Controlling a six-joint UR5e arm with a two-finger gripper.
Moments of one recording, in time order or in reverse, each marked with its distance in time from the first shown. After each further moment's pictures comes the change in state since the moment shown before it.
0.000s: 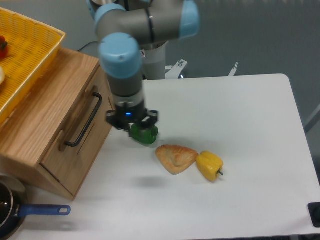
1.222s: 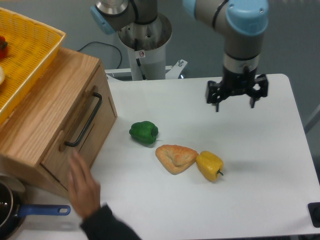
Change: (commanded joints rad) arm 0.411 0.031 0.025 0.040 0.006 0.572
